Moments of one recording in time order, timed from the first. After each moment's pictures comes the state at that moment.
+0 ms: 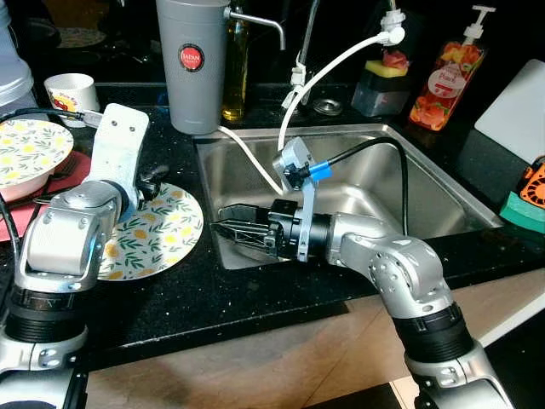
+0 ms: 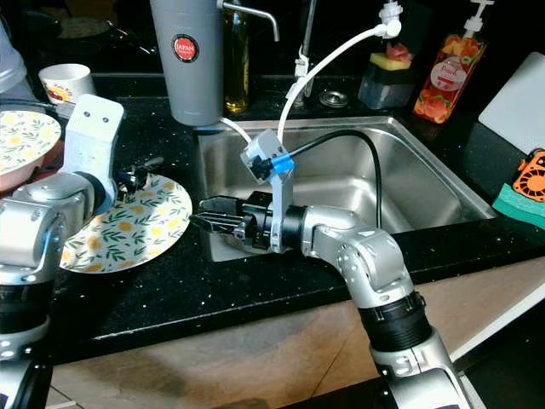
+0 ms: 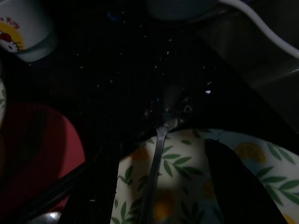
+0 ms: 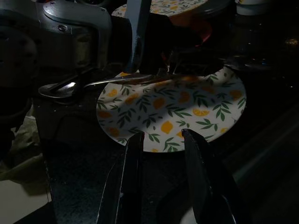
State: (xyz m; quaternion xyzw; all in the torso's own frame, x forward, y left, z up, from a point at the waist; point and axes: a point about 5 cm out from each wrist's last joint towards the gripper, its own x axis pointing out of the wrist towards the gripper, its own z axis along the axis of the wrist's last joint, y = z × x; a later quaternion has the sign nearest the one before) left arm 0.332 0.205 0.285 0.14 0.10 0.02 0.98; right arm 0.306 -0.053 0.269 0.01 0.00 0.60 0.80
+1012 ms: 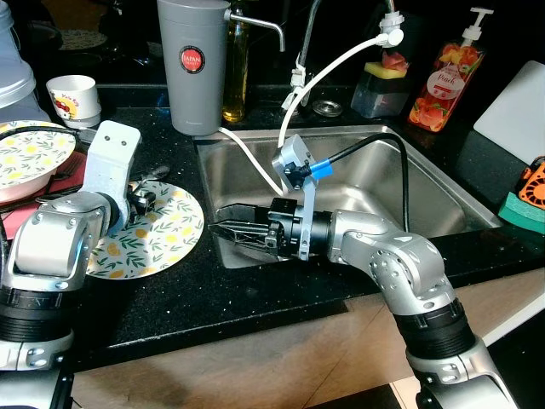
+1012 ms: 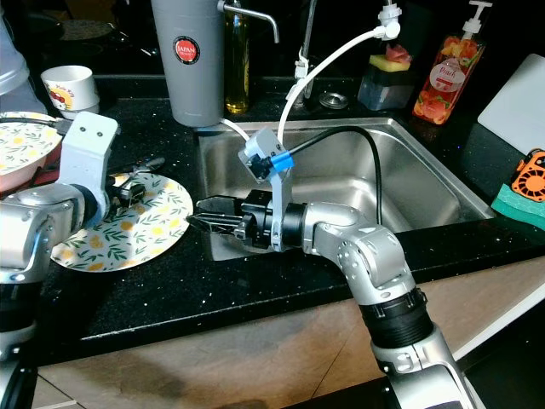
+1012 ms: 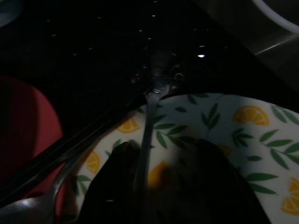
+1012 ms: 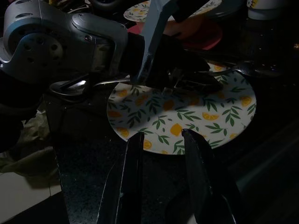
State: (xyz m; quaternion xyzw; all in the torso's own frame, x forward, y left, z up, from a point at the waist) left arm 0.335 0.216 0.266 0.12 0.17 -0.04 0.98; right arm 0.305 -0.052 0.273 0.00 0.00 0.62 0.79
